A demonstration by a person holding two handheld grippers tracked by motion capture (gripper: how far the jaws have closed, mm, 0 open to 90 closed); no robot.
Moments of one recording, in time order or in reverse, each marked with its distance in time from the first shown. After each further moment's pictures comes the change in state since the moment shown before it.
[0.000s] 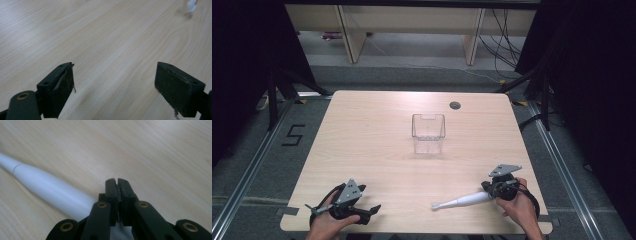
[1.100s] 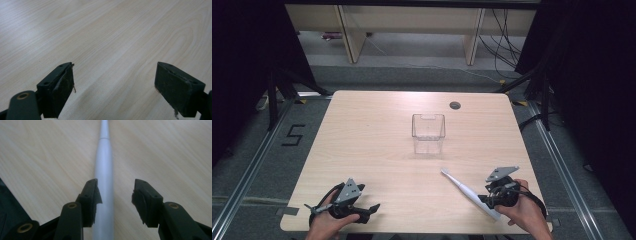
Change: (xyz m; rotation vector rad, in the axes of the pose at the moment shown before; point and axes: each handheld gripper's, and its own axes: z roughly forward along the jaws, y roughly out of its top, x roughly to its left) left arm 0.003 -0.001 0.000 0.004 0.011 -0.011; right arm 0.027 0.020 -0.033 0.128 0.047 -0.095
